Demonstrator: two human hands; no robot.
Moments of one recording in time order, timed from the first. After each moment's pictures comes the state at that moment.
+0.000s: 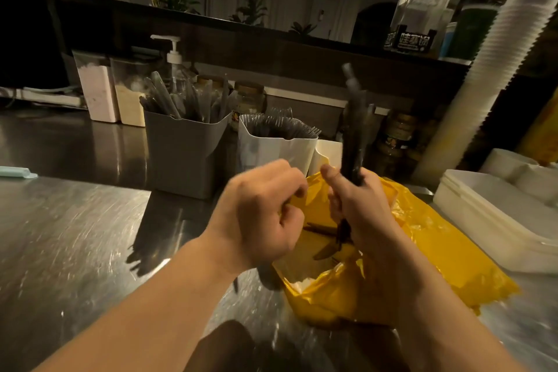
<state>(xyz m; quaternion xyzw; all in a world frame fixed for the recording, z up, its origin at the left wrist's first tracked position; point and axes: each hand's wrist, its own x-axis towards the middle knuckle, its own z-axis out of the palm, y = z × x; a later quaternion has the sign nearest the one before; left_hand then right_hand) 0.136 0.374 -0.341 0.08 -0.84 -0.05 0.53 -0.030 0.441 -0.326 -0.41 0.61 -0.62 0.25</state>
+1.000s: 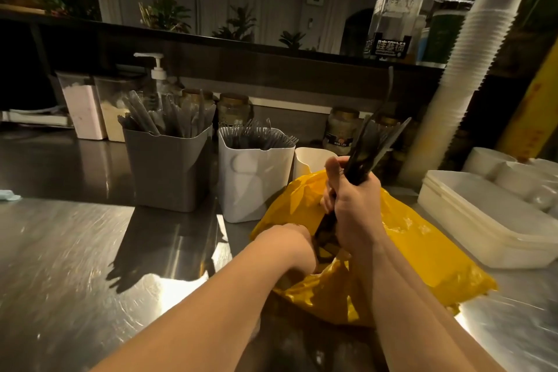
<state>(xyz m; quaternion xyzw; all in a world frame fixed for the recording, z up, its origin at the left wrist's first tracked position) 0.055 0.401 -0.336 0.36 -0.90 -0.23 -0.10 -0.048 0.443 -0.325 -0.37 0.53 -0.74 0.18</state>
